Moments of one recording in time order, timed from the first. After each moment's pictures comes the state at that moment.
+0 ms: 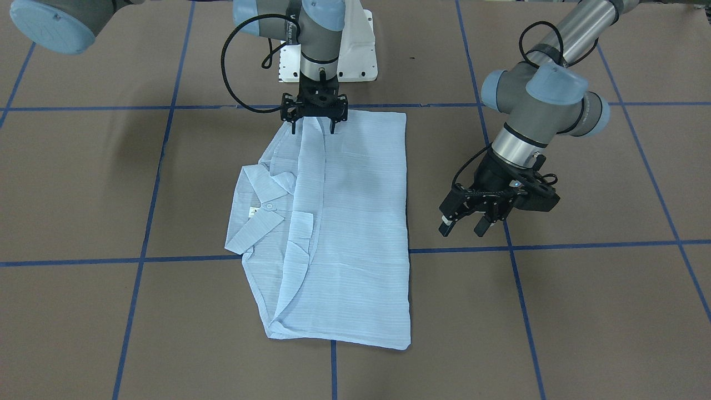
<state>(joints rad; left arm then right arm) -0.77 -1.98 -1.54 -2.43 -1.78 -1.43 0.22 -0.85 1.69 -1.76 1.52 1.27</state>
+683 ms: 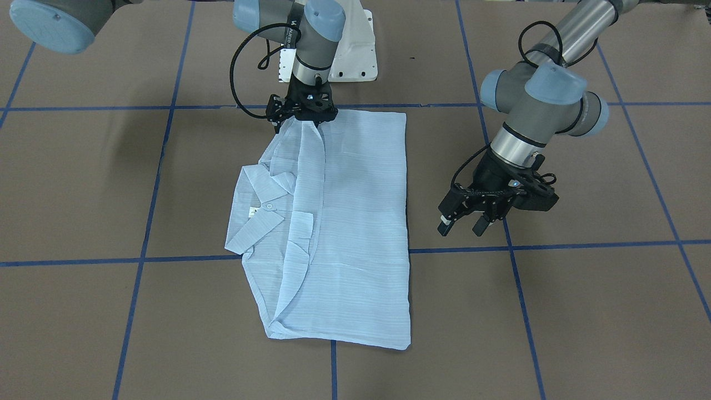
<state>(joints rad) -0.77 -1.98 -1.54 -2.43 -1.78 -1.44 0.21 -0.88 1.72 -1.92 1.53 1.19</state>
